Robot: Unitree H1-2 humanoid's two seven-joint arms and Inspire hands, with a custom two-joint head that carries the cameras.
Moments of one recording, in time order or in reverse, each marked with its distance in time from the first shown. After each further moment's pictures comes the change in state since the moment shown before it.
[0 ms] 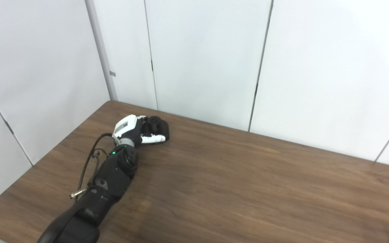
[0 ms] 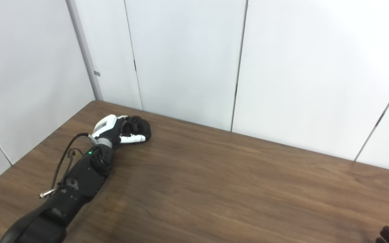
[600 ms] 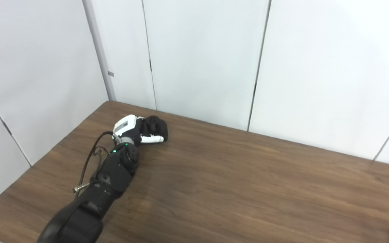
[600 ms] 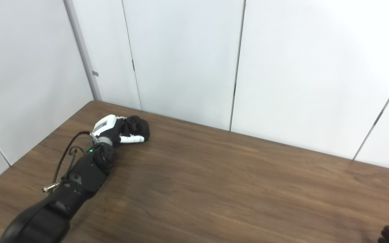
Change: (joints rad) left arm -0.047 -0.001 -0.030 0.102 0.002 -0.005 0.031; right arm 0.012 0.002 0.001 -0.018 -0.002 0.001 -0.006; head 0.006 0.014
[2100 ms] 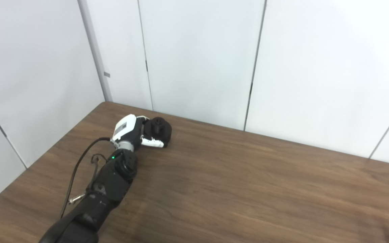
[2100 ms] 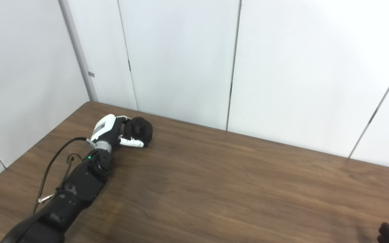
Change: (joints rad) left arm 0.068 -0.019 0.032 -0.112 -0.065 -0.092 0.052; right arm 0.006 0.000 0.012 -0.014 -0.012 0.013 -0.008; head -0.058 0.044
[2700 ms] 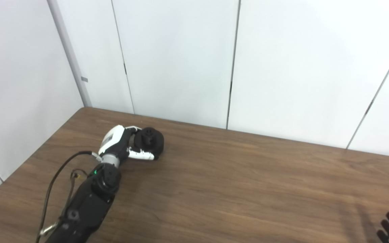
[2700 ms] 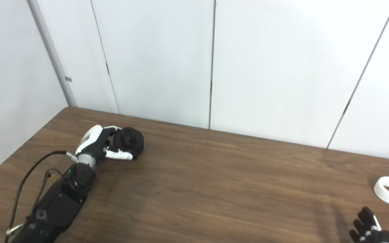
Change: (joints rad) left arm 0.158 -0.010 0.010 -0.342 -0.048 0.066 -0.194; right arm 0.000 0.019 0.012 -0.025 0.060 0.043 -0.003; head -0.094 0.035
